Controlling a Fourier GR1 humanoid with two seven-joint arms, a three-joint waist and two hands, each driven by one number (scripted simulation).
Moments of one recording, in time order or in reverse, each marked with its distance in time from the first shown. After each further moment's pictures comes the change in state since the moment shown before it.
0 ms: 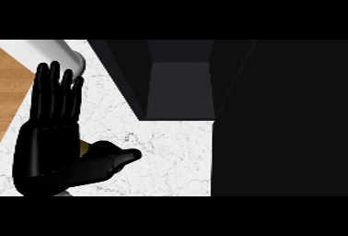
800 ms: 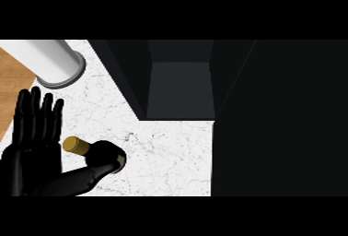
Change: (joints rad) left arm 0.198 0.022 0.057 -0.034 0.019 -0.047 -0.078; right arm -0.020 0.023 -0.033 0.008 0.009 0.032 0.005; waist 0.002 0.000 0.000
